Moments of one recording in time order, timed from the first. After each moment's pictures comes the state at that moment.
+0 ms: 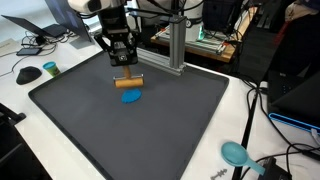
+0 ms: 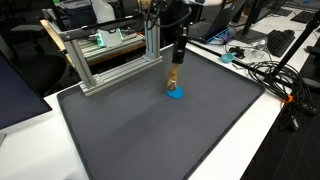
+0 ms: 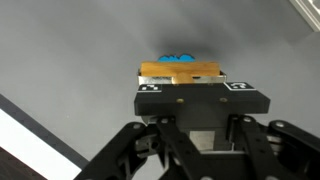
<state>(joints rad) -0.02 0.31 0.07 -1.86 -0.15 2.15 -0.61</state>
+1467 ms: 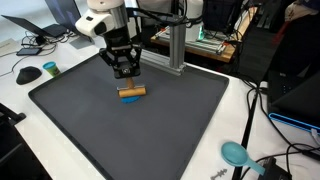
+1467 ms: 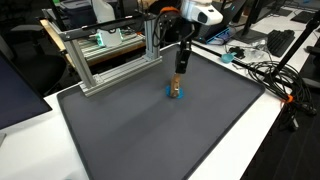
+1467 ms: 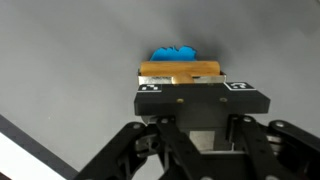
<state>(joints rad) -0.02 0.41 0.08 -1.83 -0.15 2.20 -0.60</state>
